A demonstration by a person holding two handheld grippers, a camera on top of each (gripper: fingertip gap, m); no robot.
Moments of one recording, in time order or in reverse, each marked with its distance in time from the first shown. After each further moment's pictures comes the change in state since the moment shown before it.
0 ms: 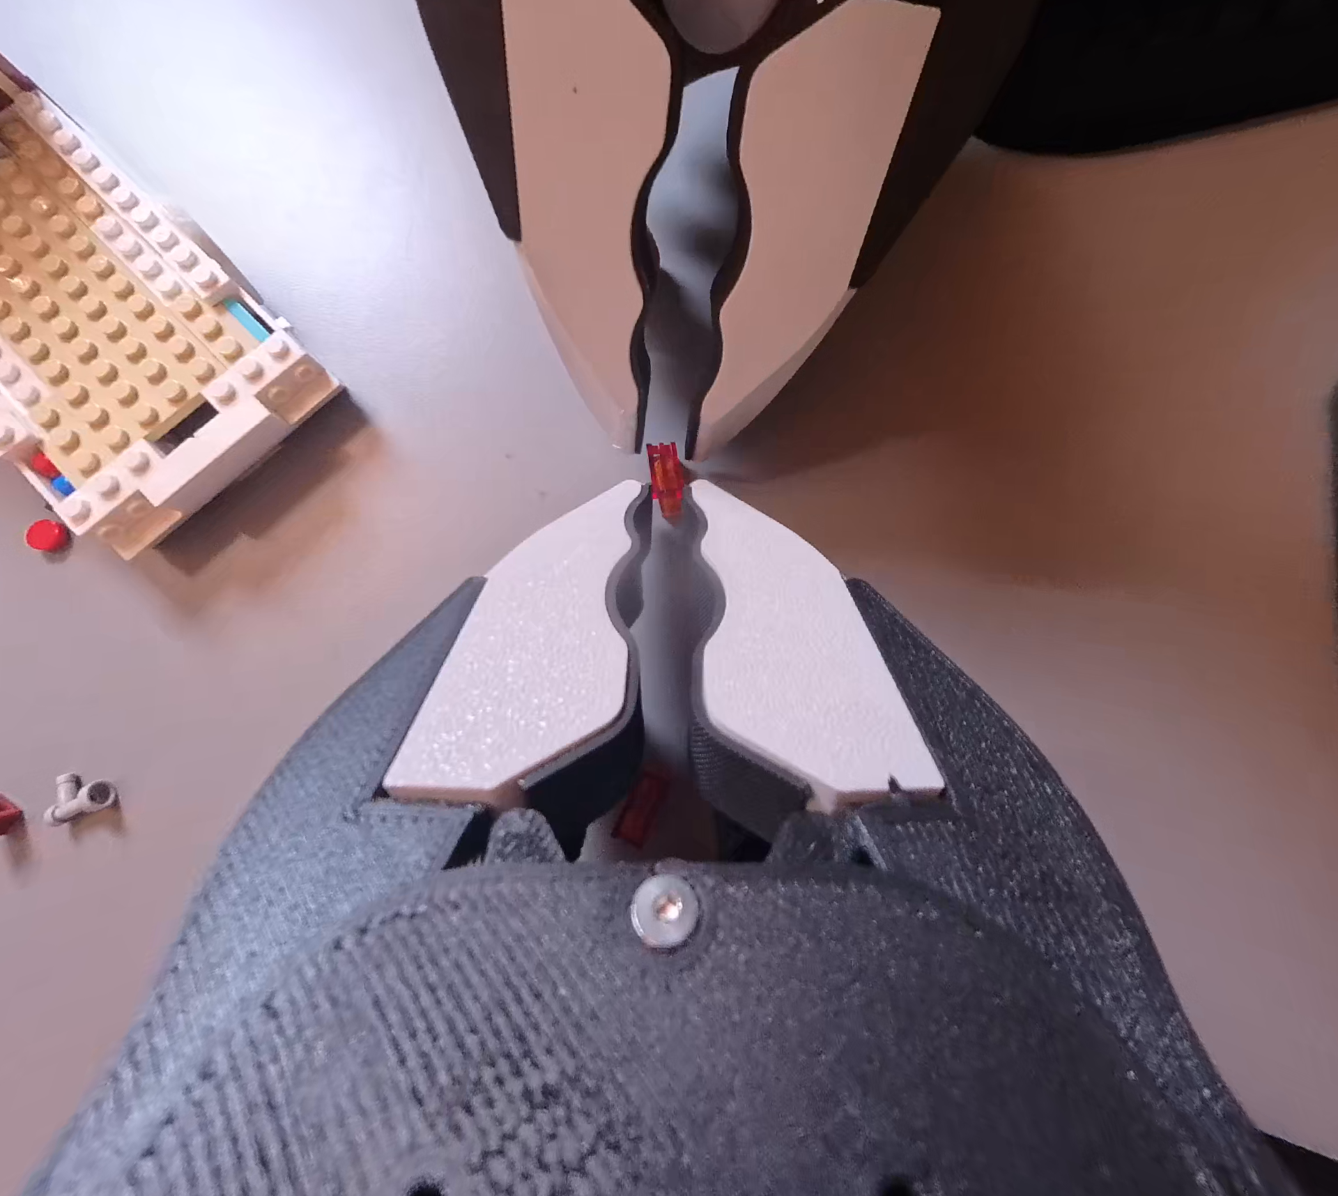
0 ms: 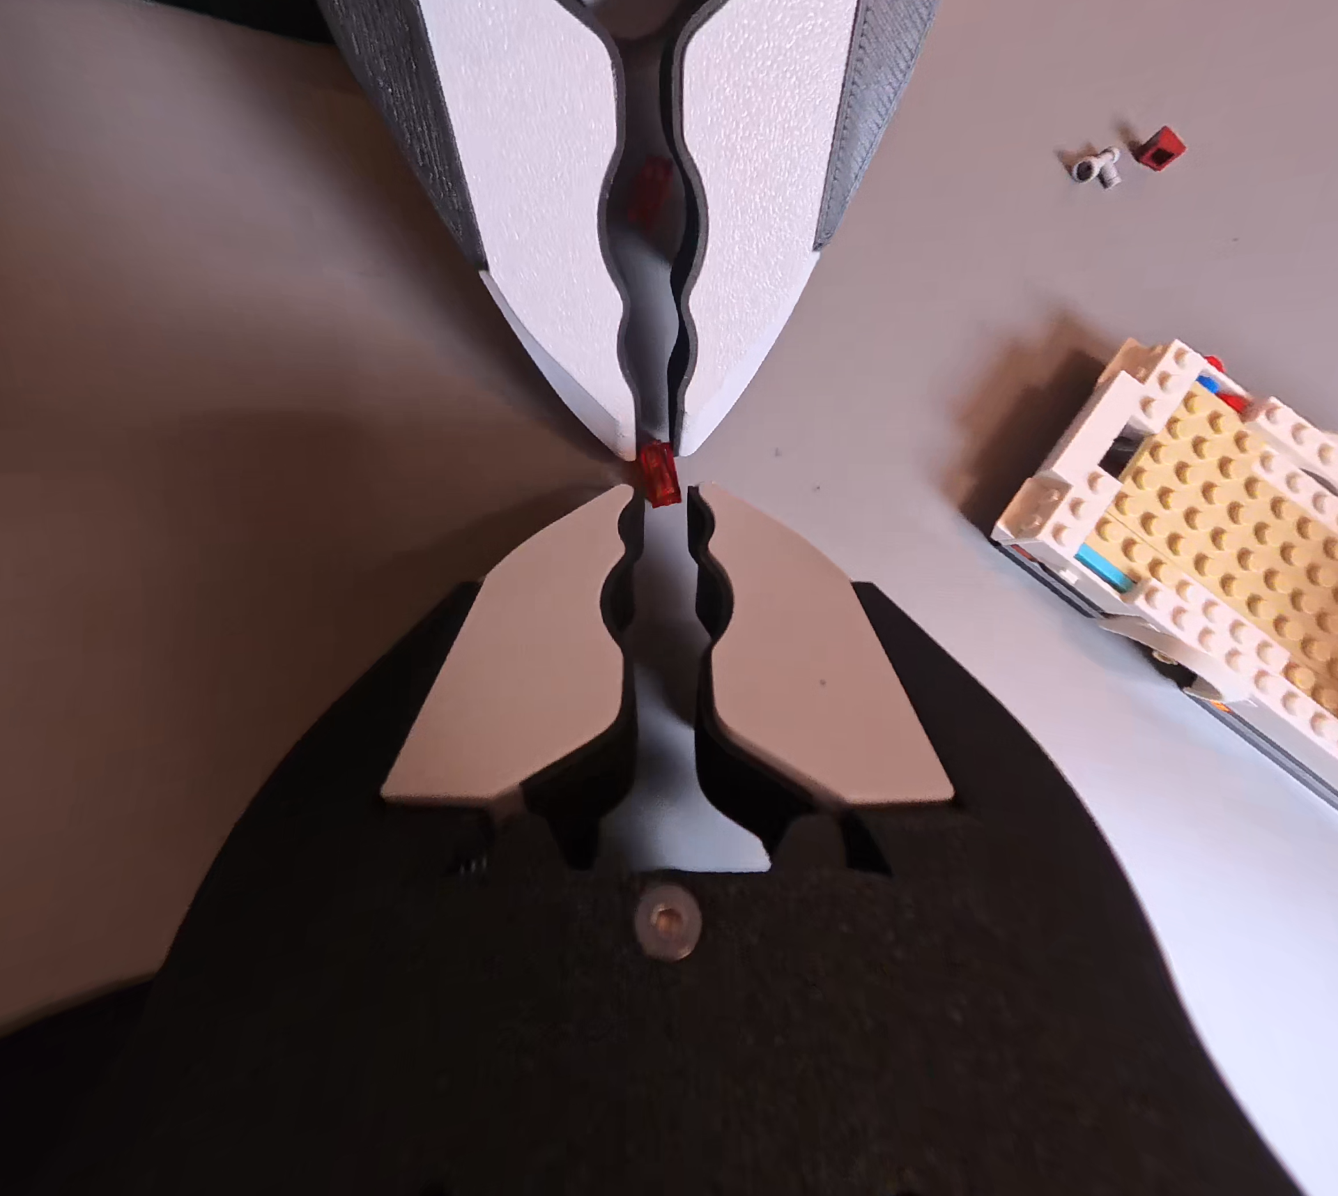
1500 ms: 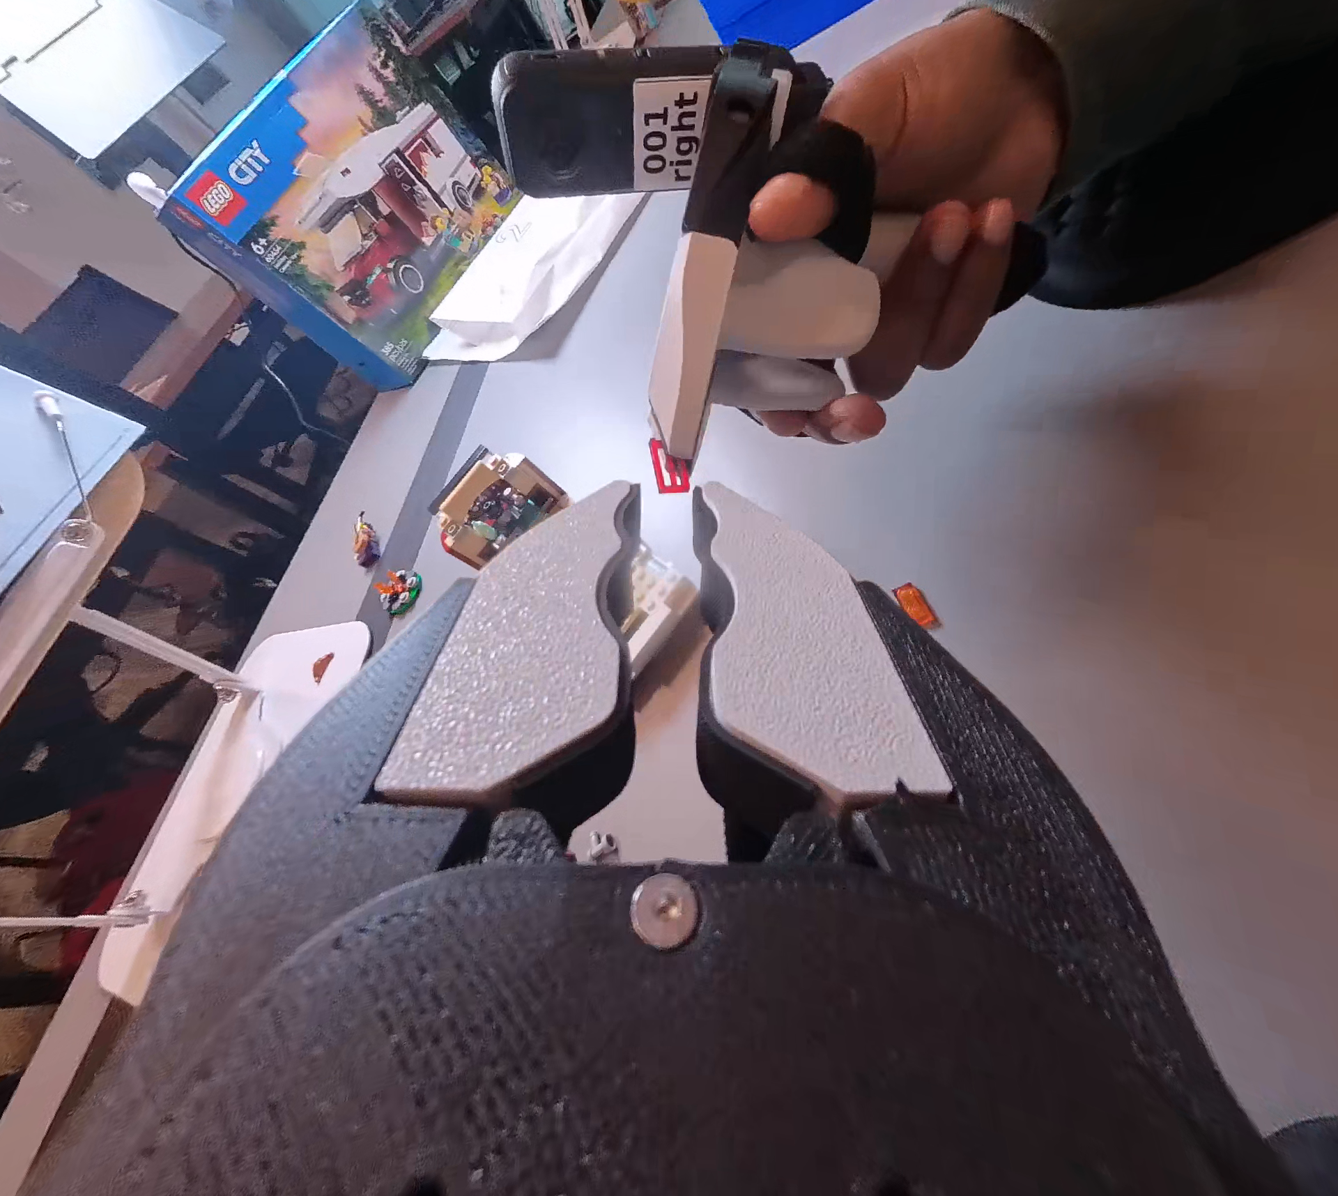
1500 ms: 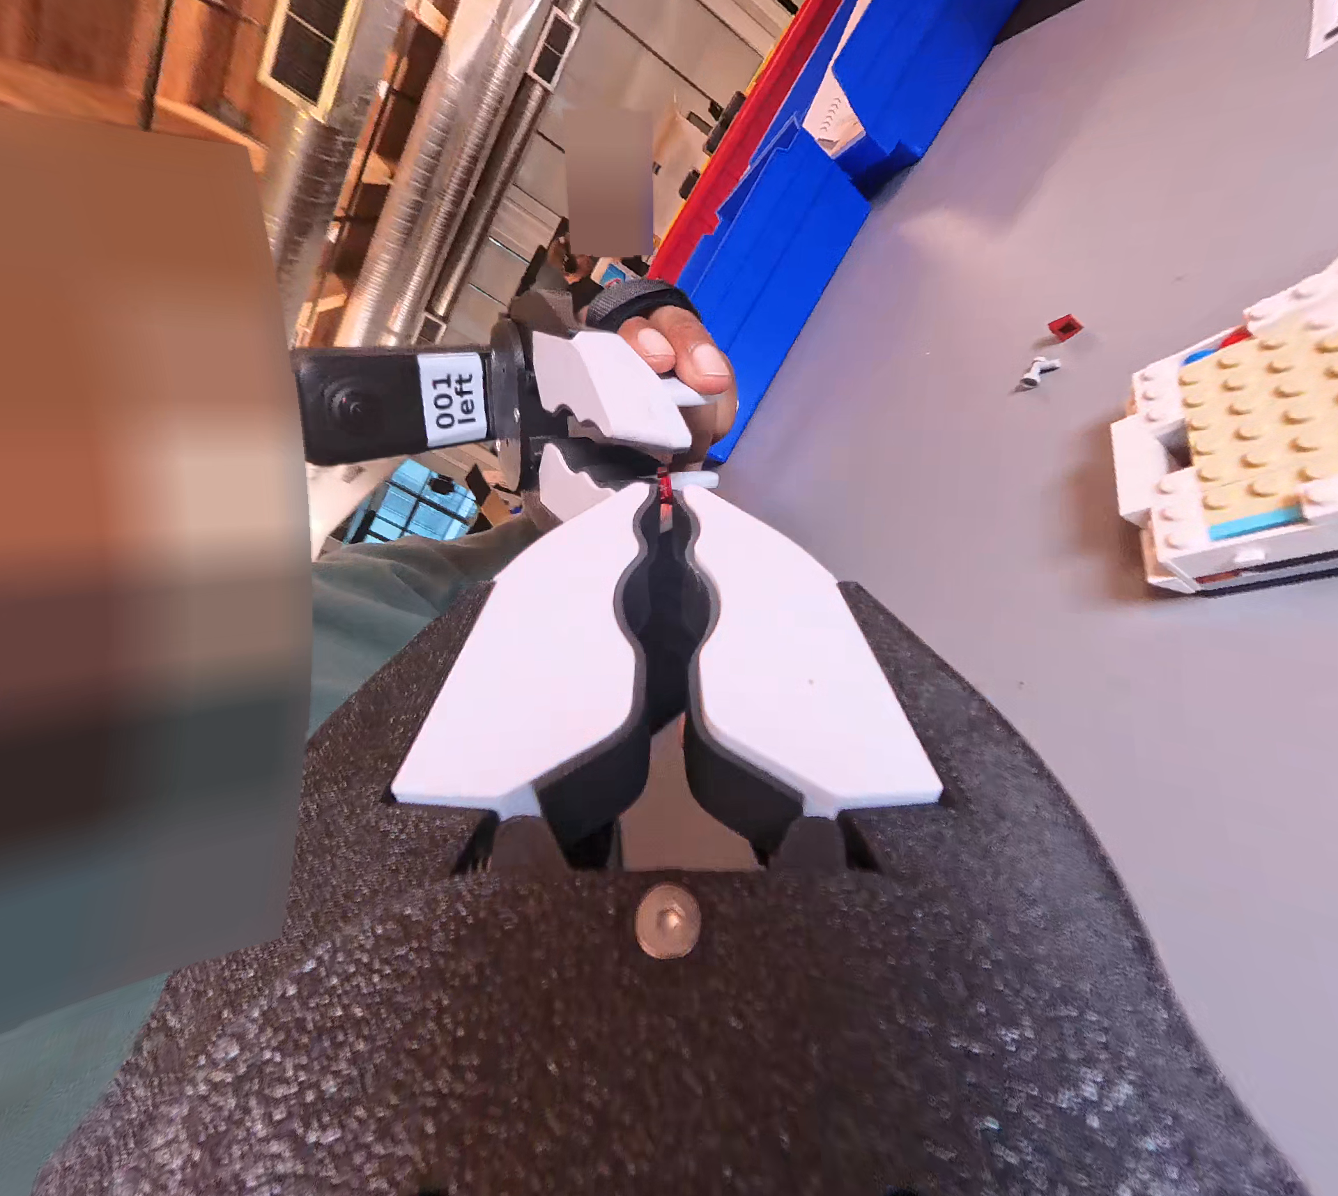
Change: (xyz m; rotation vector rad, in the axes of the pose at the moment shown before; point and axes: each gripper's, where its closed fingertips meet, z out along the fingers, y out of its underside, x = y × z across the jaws) left arm -0.037 -0.078 -0.081 0.372 -0.323 0.450; right arm 0.036 -0.081 -0.078 0.898 -0.372 1.000
